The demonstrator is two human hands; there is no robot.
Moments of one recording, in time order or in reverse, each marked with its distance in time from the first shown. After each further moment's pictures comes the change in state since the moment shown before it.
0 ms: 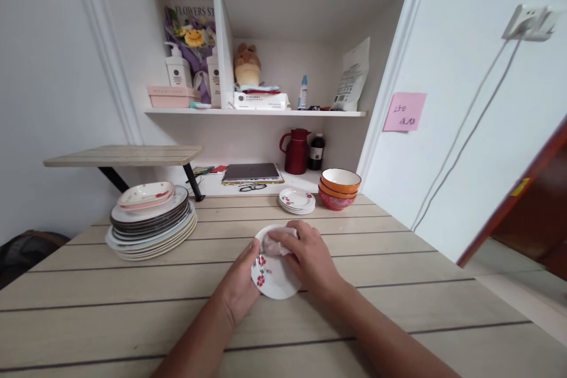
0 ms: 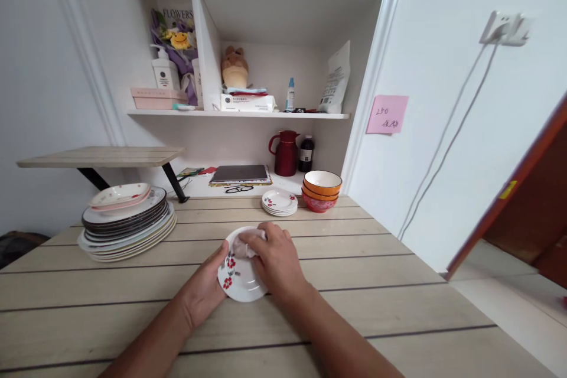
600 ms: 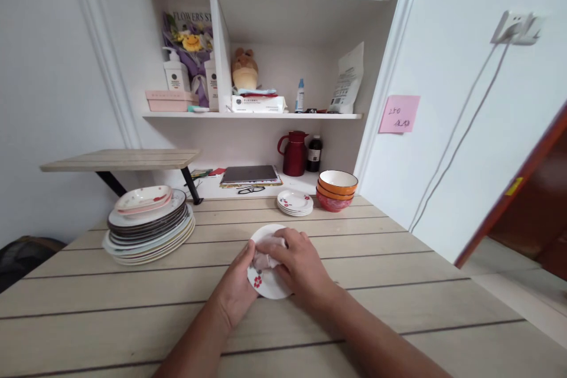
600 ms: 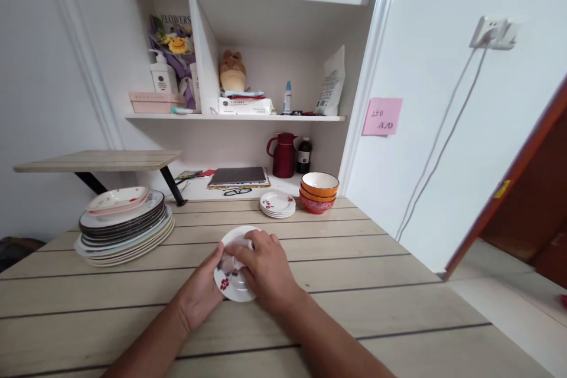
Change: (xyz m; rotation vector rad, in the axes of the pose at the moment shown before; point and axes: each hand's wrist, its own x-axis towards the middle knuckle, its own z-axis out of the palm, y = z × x) left_hand -0.002 0.006 0.003 -0.034 -0.031 -0.003; right_hand -0.001 -0.013 0.003 -0.003 -0.064 -0.089
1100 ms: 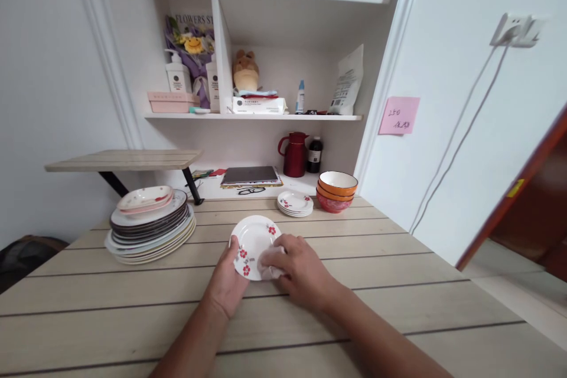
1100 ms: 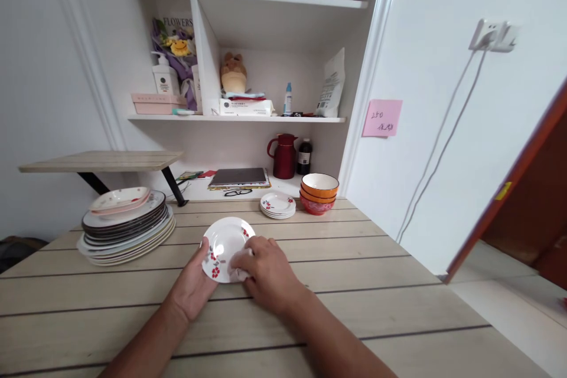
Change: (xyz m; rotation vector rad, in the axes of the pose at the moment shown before) left_hand 0.002 0.014 -0.004 -0.063 0.107 0.173; right_hand -0.005 0.006 -0.004 0.094 -0.102 -0.078
